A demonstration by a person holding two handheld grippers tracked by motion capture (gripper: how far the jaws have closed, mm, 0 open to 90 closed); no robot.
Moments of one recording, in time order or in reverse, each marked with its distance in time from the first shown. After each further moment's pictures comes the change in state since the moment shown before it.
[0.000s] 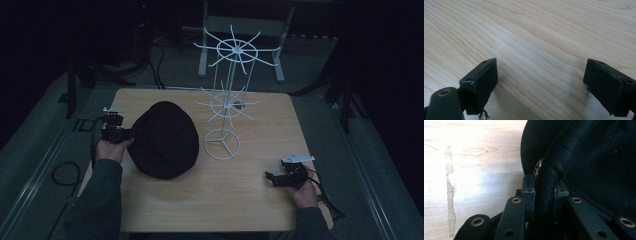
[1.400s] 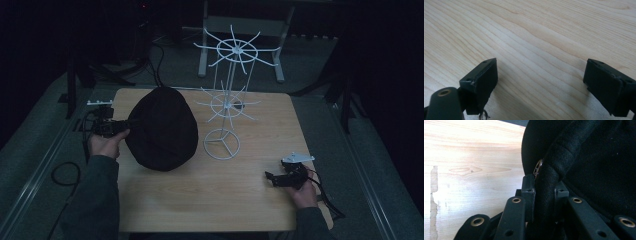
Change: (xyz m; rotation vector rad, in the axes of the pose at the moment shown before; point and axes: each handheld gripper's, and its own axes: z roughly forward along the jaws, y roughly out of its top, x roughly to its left) left arm 0.001 0.015 -0.028 -0.128 -0.152 -0.067; right arm 0.000 0.000 0.000 0.000 -0.002 0.002
